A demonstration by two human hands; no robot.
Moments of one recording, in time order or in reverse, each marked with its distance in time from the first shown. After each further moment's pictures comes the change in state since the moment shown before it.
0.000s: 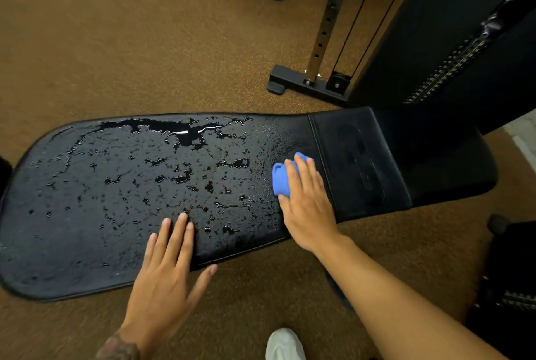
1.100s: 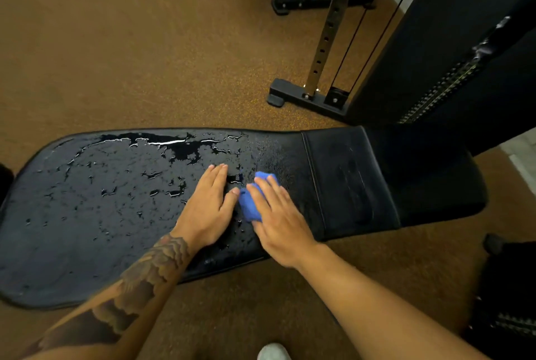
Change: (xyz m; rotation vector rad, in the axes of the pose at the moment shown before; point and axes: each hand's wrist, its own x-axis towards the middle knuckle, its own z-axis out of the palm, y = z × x) left_hand 0.143 0.043 -0.035 -0.525 0.051 -0.058; right_hand 0.010 -0.011 0.001 0.023 -0.119 -0.286
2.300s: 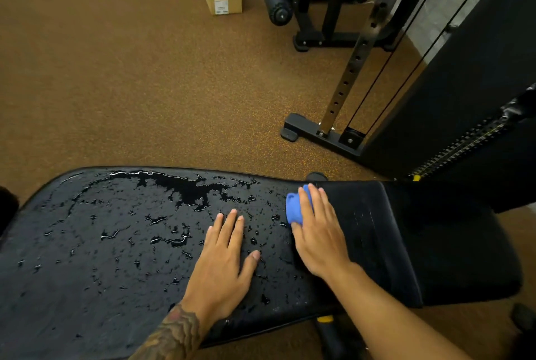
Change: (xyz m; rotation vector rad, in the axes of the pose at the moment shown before) left_hand 0.001 0.011 0.018 0.161 0.029 -0.048; right_hand 0.062 0.069 -0.037 -0.074 0.036 0.256
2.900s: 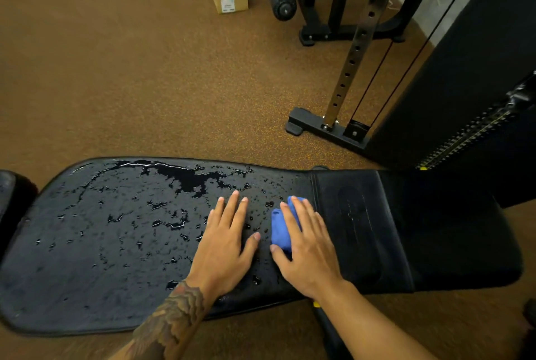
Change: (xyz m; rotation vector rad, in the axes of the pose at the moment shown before) left_hand 0.004 0.015 0.007 0.012 0.061 0.032; right_hand -0.054 -0.006 0.003 0.059 -0.013 -0.124
